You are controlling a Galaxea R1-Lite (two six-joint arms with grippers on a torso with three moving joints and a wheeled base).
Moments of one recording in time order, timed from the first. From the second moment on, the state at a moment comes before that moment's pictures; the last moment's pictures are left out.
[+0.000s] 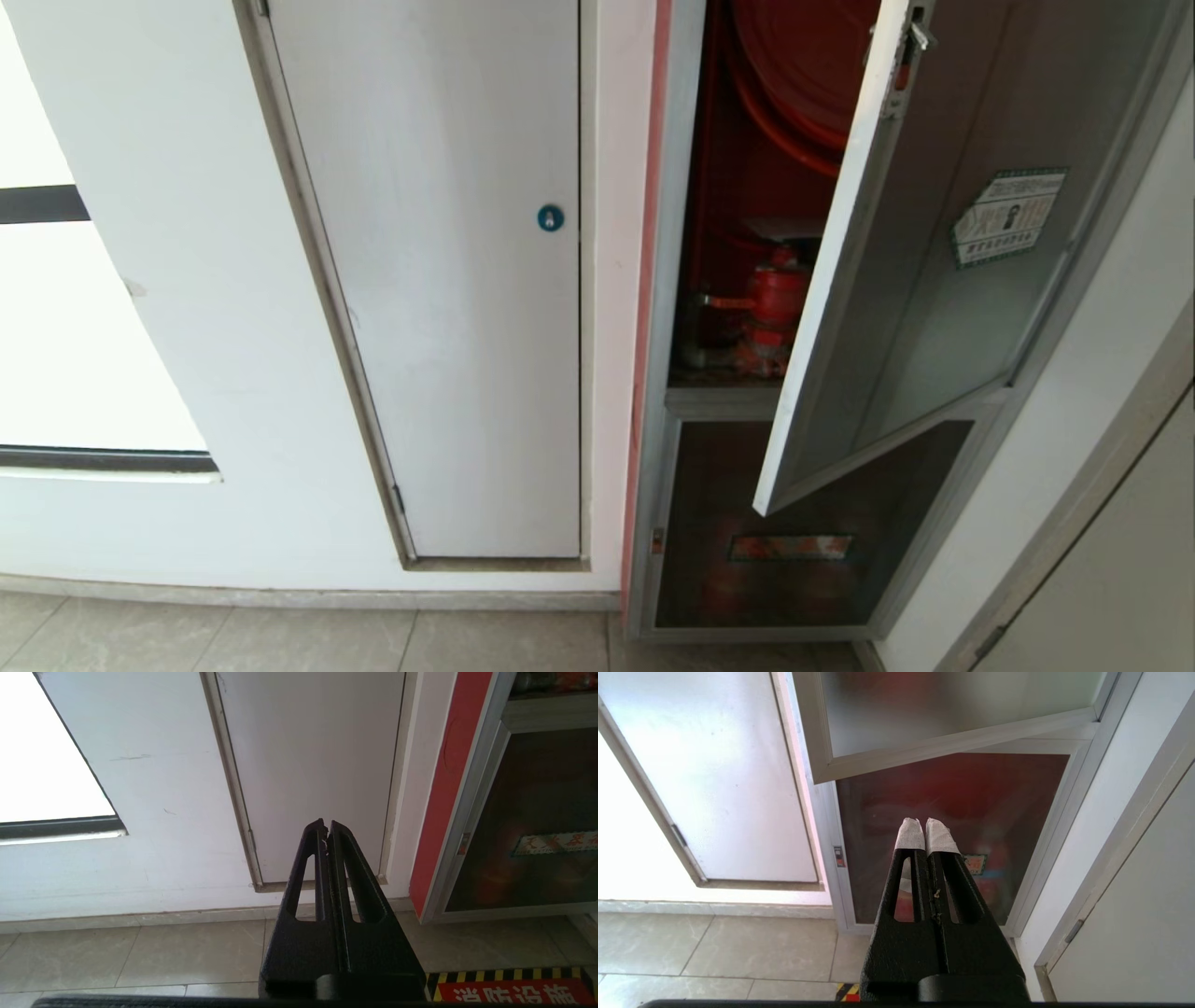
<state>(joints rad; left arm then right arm) -0.01 0.00 0.00 -0.01 -0.04 0.05 0.01 0.00 0.00 -0.01 -0.01 0.02</state>
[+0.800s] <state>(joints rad) -0.01 0.00 0.00 -0.01 -0.04 0.05 0.02 0.00 0.00 -0.01 -0.01 0.02</state>
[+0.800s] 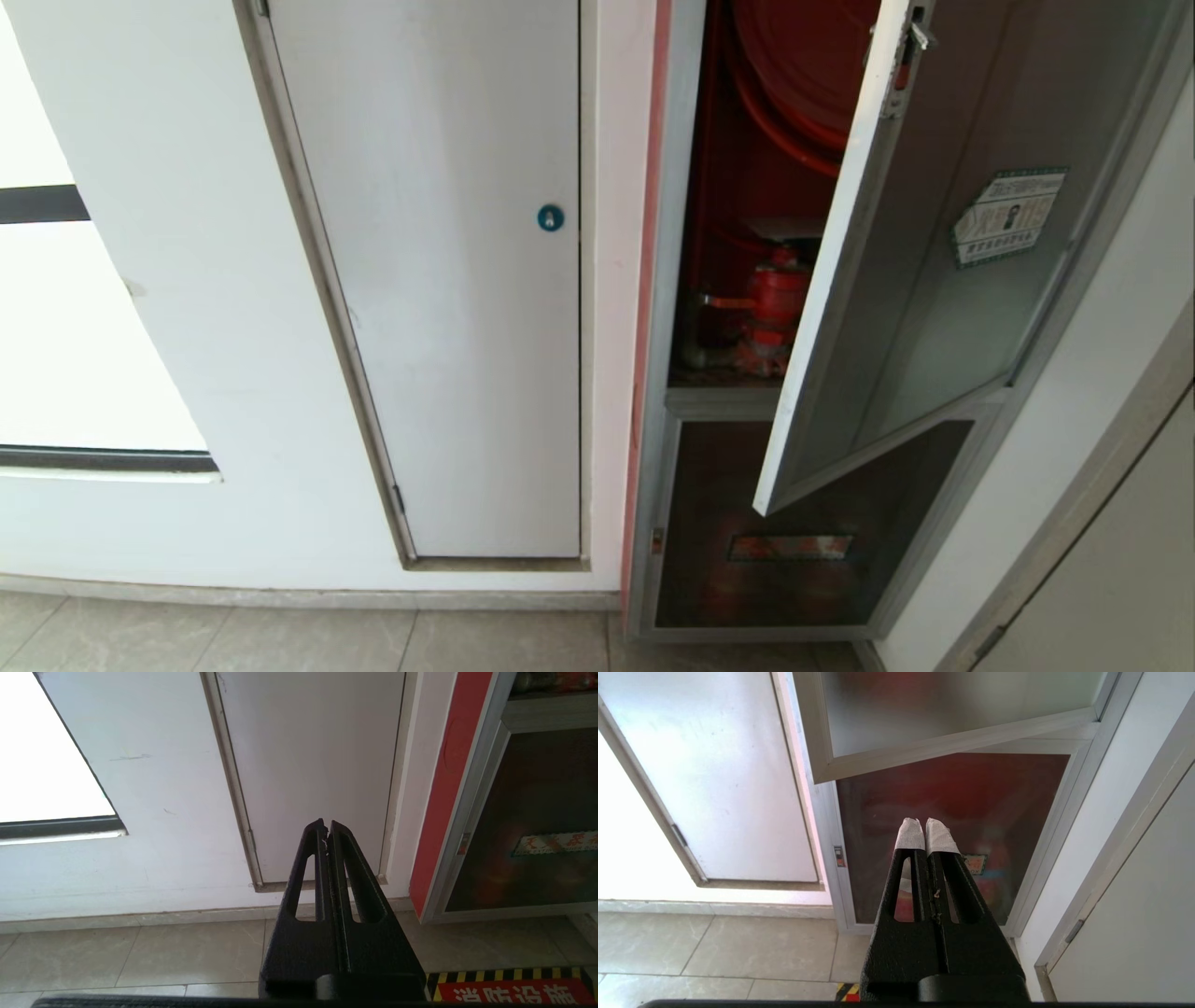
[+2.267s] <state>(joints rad) -0.01 0.00 0.00 -0.01 -0.04 0.05 0.01 0.01 -0.02 0.03 -0.01 0.05</state>
